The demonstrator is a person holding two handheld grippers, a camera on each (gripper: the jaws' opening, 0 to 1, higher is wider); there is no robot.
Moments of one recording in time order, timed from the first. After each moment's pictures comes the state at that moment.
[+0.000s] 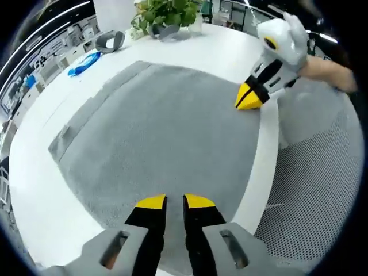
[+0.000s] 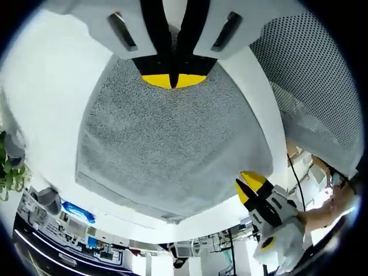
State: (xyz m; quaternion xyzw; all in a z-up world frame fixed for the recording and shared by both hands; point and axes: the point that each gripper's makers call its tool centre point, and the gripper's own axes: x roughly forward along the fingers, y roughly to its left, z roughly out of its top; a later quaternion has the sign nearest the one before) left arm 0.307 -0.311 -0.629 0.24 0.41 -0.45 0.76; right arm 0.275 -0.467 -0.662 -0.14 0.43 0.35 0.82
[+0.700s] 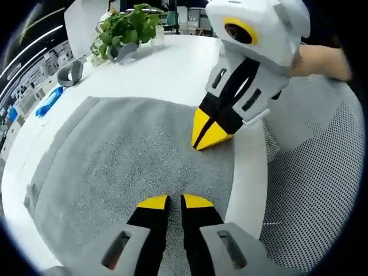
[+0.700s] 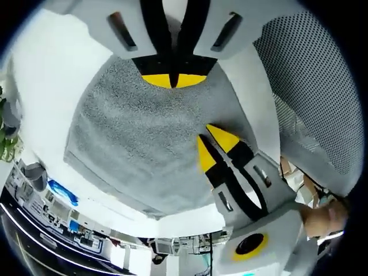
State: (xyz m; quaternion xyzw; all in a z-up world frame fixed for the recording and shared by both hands) left arm 0.286 -0.399 -0.658 0.27 0.34 -0.51 0.74; right arm 0.276 -0.460 -0.660 -0.23 0.39 0.42 0.79
